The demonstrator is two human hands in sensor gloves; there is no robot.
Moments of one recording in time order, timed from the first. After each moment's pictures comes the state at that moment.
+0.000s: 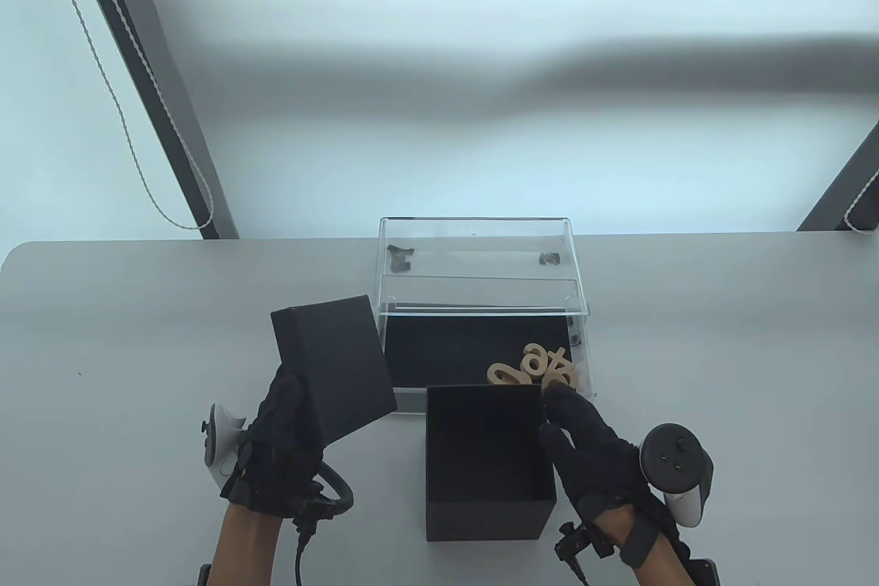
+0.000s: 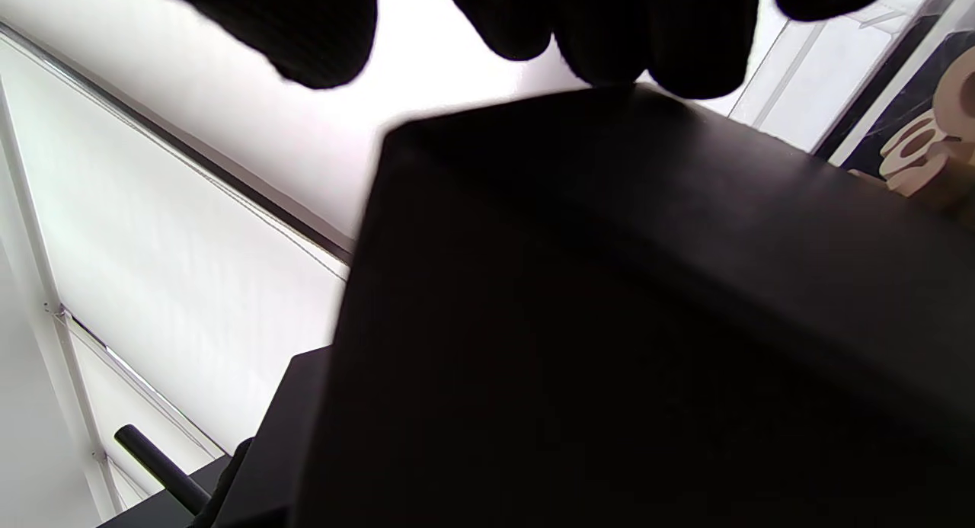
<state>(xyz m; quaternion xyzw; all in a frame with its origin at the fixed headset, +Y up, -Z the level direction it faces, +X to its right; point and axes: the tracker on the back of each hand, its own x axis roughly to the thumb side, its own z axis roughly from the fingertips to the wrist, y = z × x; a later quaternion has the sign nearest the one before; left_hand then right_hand) -0.208 -0.714 -0.306 -0.03 -0.16 0.91 0.39 0.193 -0.704 -0.278 0.16 -0.04 0.82 0.55</state>
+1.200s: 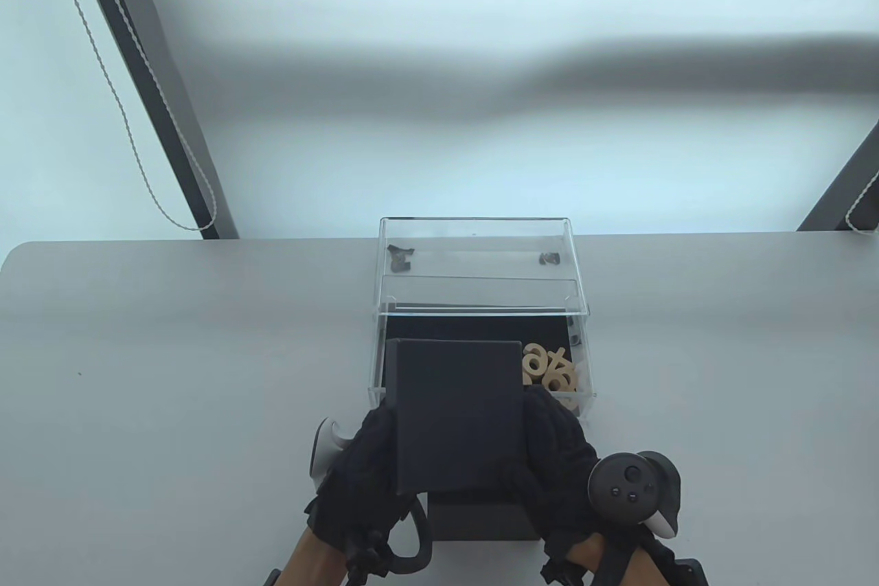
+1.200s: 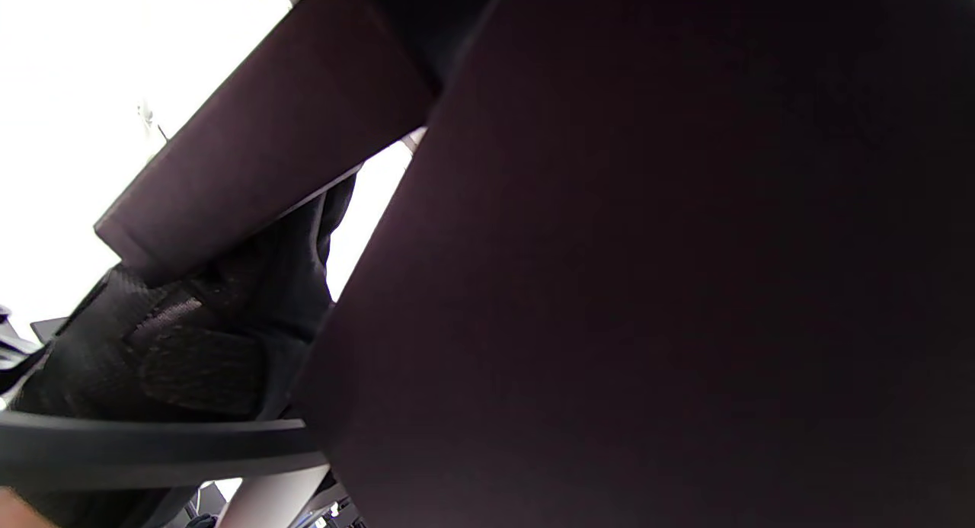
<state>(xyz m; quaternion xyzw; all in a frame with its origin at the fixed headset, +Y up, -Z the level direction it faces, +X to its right) -0.099 -0.717 -0.276 -0.20 -0.22 0.92 0.25 0.154 -0.689 -0.255 0.26 -0.06 0.87 0.42</state>
